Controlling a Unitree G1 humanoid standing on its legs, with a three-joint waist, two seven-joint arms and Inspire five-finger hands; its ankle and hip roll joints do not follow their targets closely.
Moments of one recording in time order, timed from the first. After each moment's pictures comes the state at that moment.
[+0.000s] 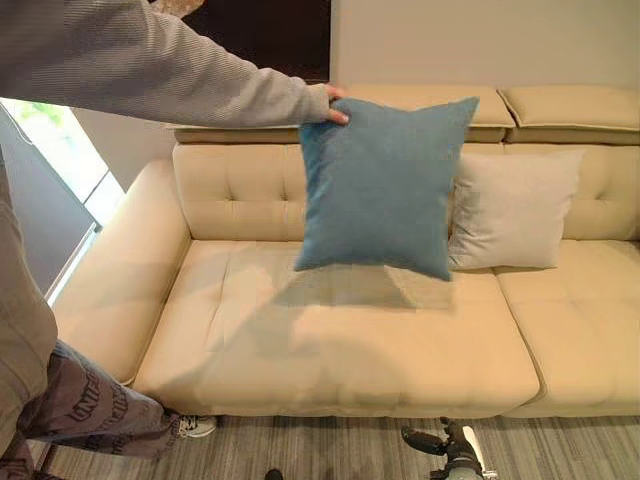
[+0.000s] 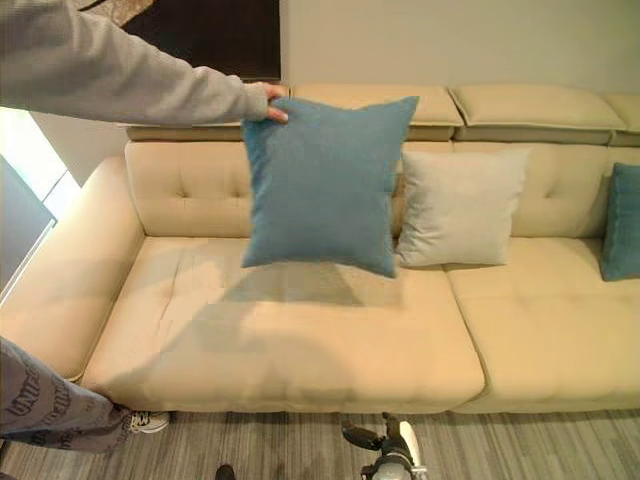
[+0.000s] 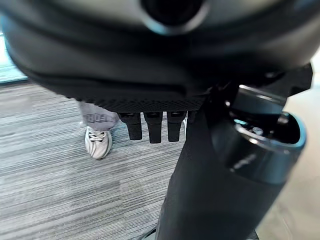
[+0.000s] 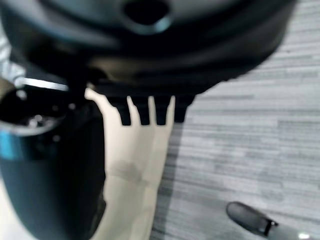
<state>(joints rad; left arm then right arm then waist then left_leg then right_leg) 0.08 0.18 -0.20 1.25 0.03 0.01 0.37 -0.02 -0.18 0.17 1.06 0.01 -0.02 -0.37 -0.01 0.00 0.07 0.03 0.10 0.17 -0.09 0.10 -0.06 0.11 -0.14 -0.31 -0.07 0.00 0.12</state>
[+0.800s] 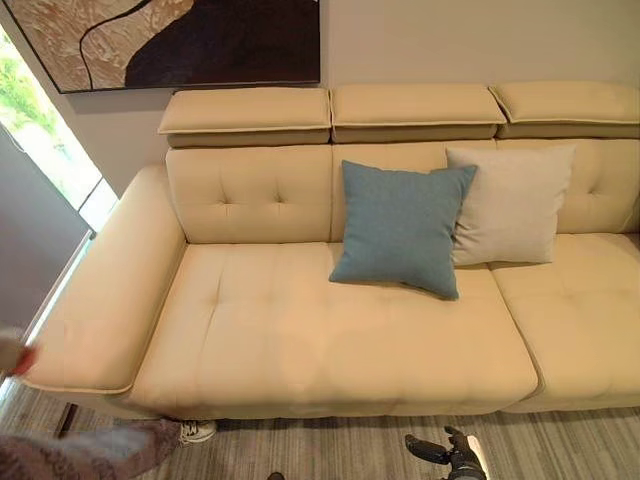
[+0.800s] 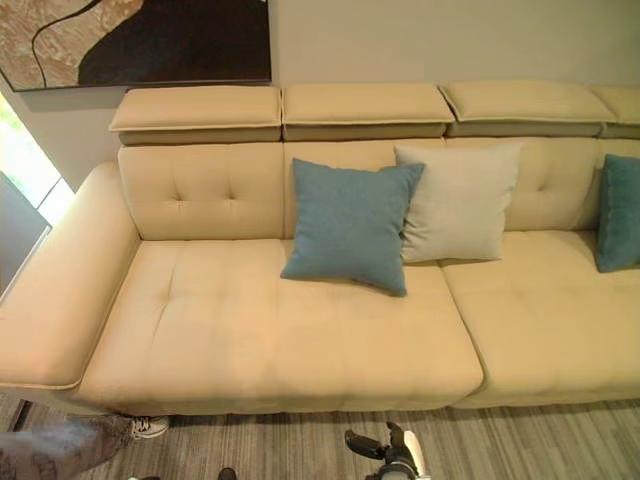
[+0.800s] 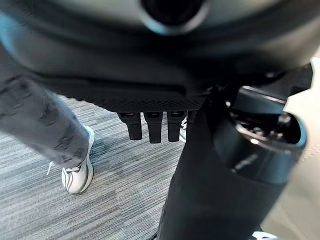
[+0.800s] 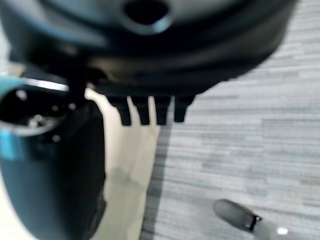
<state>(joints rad) 0.07 0.17 -0.23 1.25 0.10 0.02 0.36 0.00 -0.19 0.15 1.06 0.01 -0.02 -0.37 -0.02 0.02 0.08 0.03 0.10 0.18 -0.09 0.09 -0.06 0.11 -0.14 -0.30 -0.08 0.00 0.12</state>
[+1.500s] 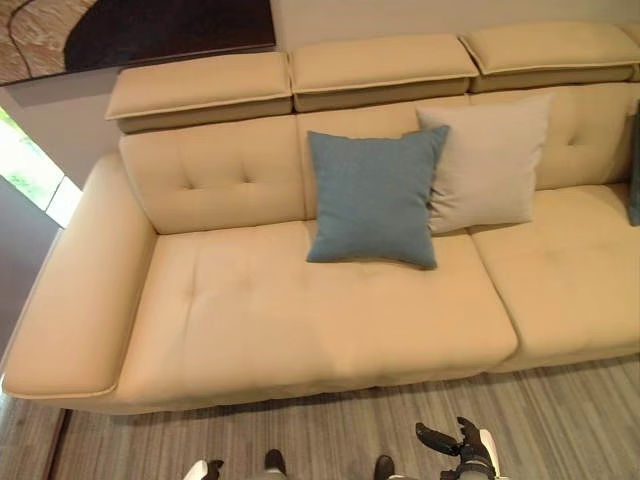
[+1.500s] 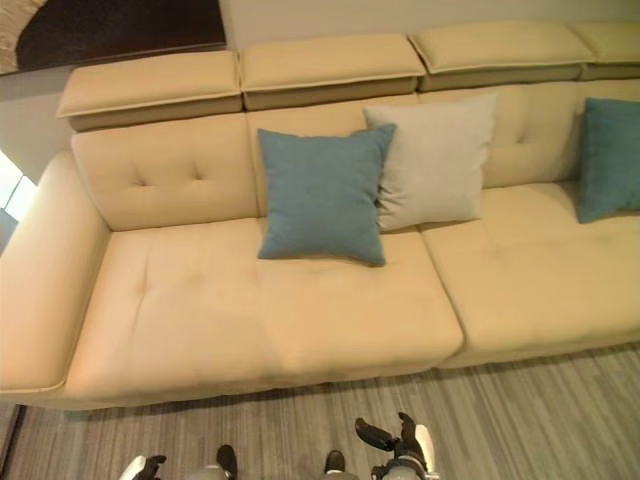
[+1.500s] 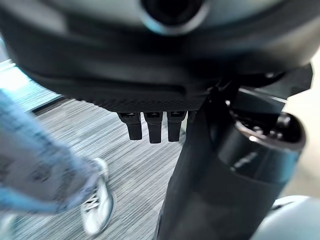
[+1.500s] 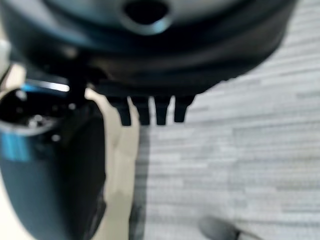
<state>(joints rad) 0.02 0.22 -0.34 1.23 0.13 0.02 0.38 0.01 -0.21 0.13 1.02 0.04 -0.04 -0.42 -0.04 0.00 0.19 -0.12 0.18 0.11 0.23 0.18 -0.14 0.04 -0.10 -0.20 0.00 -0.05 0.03</state>
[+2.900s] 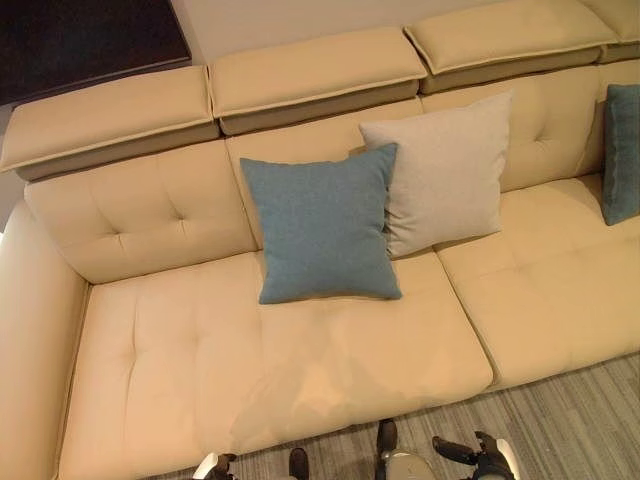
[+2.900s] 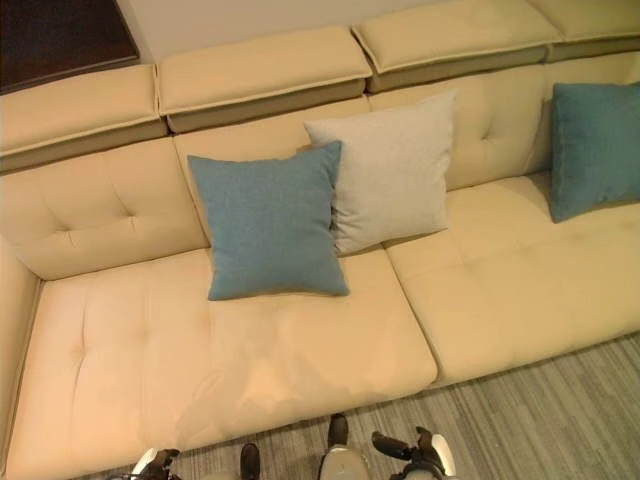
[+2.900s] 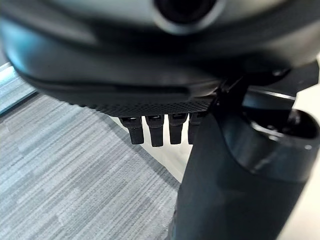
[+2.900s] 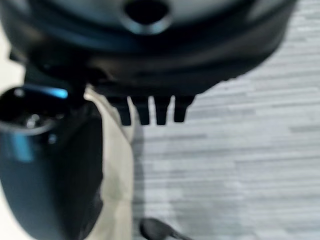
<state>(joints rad) -0.02 0.18 -0.29 1.28 0.16 0.02 0.29 -0.06 -0.28 0.10 1.16 0.00 -0.02 -0.38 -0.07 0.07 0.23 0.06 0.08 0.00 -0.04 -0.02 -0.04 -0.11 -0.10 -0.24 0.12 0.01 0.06</state>
